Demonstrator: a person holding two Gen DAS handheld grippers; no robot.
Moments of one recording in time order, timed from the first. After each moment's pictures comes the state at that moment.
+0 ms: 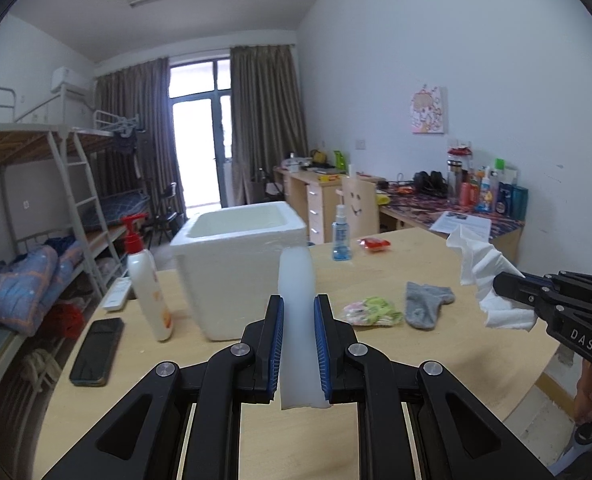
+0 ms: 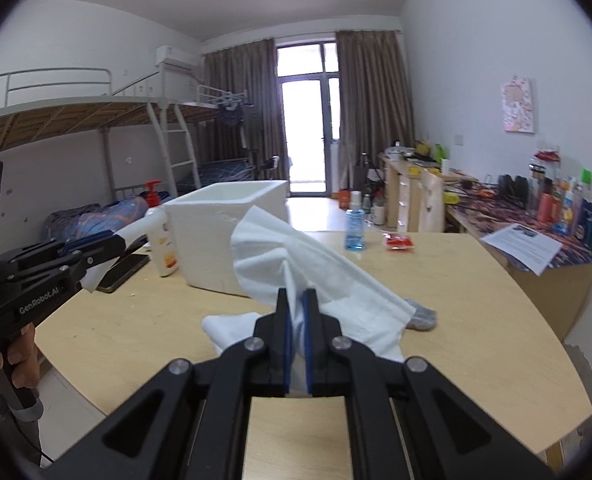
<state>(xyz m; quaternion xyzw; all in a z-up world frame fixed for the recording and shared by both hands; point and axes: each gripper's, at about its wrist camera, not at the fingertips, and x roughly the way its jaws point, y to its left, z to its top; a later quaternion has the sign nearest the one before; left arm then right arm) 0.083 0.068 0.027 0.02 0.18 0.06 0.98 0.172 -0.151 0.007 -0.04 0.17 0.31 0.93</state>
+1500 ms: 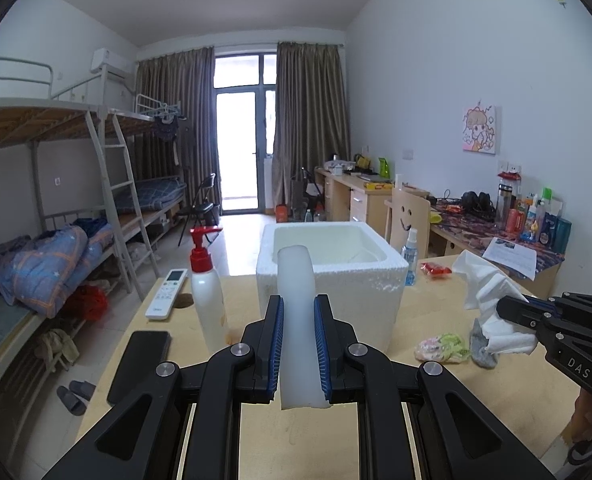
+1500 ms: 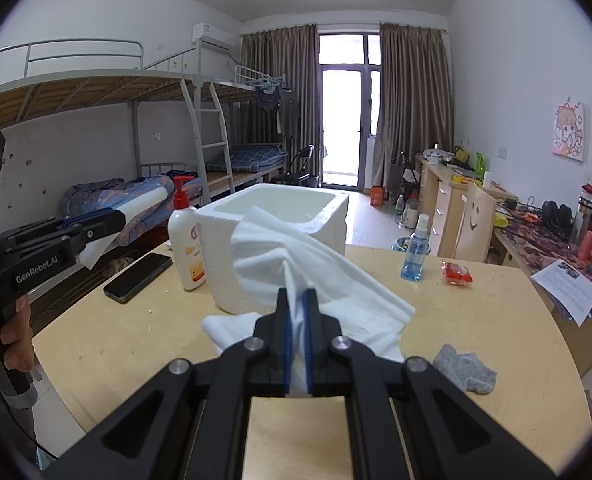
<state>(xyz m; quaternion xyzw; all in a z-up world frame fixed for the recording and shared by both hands) 0.112 0.147 0.053 -0.02 0.17 0.12 0.98 0.213 -0.064 0.027 -0.09 0.18 0.36 0.91</state>
